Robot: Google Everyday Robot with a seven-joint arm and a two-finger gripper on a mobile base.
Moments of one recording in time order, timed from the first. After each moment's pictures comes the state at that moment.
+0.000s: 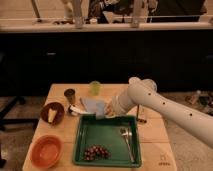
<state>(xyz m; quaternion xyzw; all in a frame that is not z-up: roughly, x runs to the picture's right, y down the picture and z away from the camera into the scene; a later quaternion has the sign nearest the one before) 0.015 0.123 0.729 -0.18 -0.32 -0.15 0.92</state>
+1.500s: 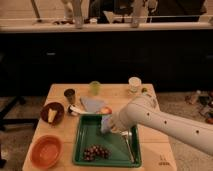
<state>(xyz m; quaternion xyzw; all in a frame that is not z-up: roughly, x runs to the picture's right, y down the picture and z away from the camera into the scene) 0.037 0.189 0.715 -0.20 -0.25 -0.17 0.93</state>
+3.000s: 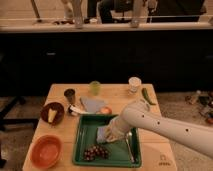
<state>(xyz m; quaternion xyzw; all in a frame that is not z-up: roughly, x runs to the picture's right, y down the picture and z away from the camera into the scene) 0.014 0.240 0.731 -0.27 -0.28 -0.15 0.91</state>
